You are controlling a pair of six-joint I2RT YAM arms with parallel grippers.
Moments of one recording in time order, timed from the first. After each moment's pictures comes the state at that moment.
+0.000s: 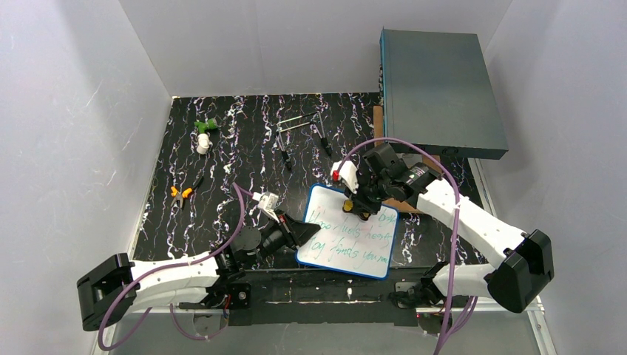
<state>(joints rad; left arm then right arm) -1.11 0.89 0.16 0.67 -0.20 -0.86 0.71 1.25 1.06 -0.80 -0.37 -0.51</state>
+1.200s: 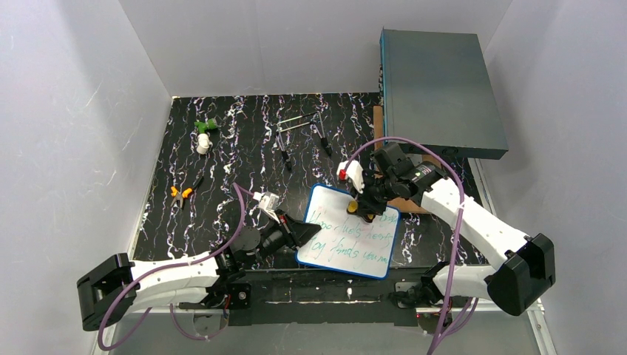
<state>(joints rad) -1.11 0.89 0.16 0.69 -0.19 -0.83 0.65 1.23 1.05 -0.84 -0.42 -0.52</state>
